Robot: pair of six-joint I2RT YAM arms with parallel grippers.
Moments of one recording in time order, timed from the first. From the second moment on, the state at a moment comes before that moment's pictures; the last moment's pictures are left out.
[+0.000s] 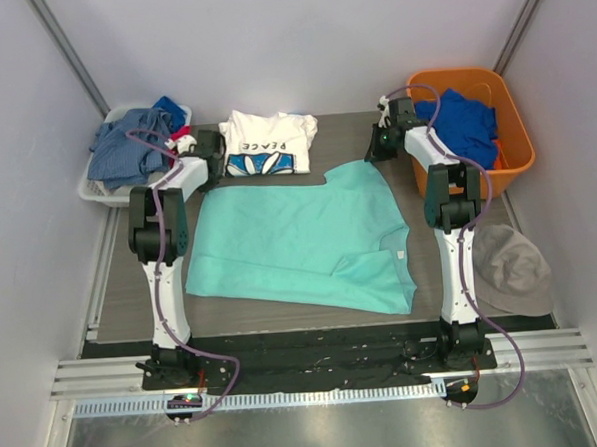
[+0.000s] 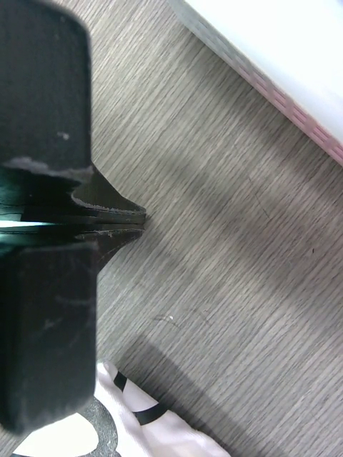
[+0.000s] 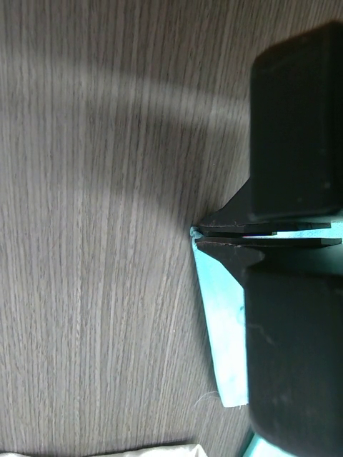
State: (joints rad) left arm -0.14 2.24 1.71 -0.51 -0.50 -0.71; right arm 0.08 2.48 2.12 -0.54 -0.28 0.20
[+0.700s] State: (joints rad) left arm -0.14 1.91 1.37 -0.49 -0.56 -0.70; right arm 0.07 1.94 1.65 -0.47 -0.18 0.35
